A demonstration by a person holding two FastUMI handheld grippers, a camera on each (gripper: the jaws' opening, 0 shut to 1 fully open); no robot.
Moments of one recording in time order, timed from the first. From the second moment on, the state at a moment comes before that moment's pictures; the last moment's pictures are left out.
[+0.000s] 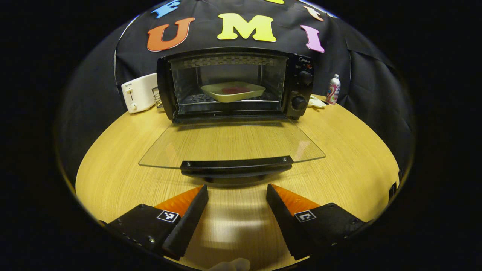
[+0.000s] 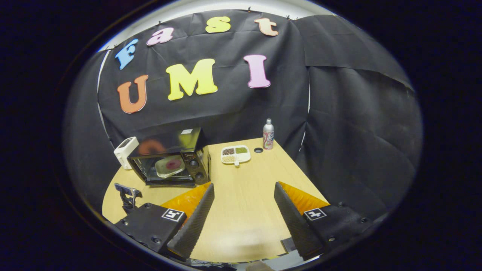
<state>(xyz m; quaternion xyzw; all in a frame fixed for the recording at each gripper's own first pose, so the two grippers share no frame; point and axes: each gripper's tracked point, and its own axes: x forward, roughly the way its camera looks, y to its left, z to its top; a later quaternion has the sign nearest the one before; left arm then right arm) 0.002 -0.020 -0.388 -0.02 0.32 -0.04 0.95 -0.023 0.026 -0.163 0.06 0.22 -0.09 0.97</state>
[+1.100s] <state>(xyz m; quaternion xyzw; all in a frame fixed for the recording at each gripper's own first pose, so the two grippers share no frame) 0.108 -0.004 -0.247 -0.01 0.22 -0.04 0.97 0.004 0.046 -0.163 0.13 0.22 -0.06 0.97</state>
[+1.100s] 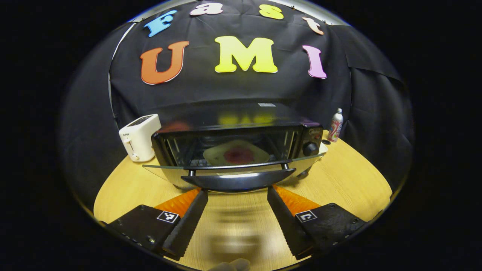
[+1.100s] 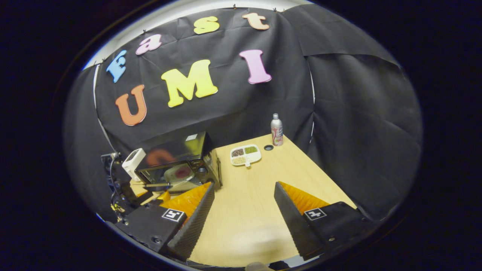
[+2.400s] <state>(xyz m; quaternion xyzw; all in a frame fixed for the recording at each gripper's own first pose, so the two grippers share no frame) 0.029 0.004 -0.092 -0.04 0.08 -0.05 0.99 -0.023 0.042 -0.062 0.03 0.11 -0.05 0.99</state>
